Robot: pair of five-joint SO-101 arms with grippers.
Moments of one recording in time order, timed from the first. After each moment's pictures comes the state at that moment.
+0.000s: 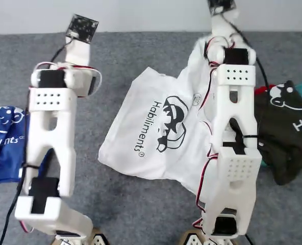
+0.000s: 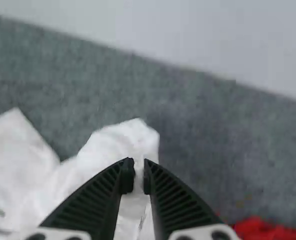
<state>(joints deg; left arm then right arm) -2.5 7.4 -7.5 72.0 -8.0 -1.0 39.0 -52.7 66.4 16.7</state>
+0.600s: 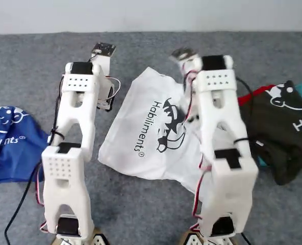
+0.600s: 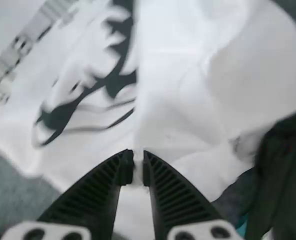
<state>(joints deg) 0.5 46.0 -42.0 92.7 -2.3 -10.9 21.1 -23.6 100.5 23.9</state>
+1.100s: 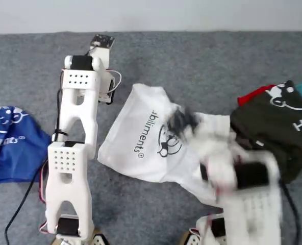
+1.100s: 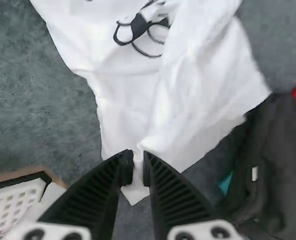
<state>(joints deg) 0.9 51.6 -57.5 99.1 -1.5 -12.9 -56.7 30.1 100.5 40.1</state>
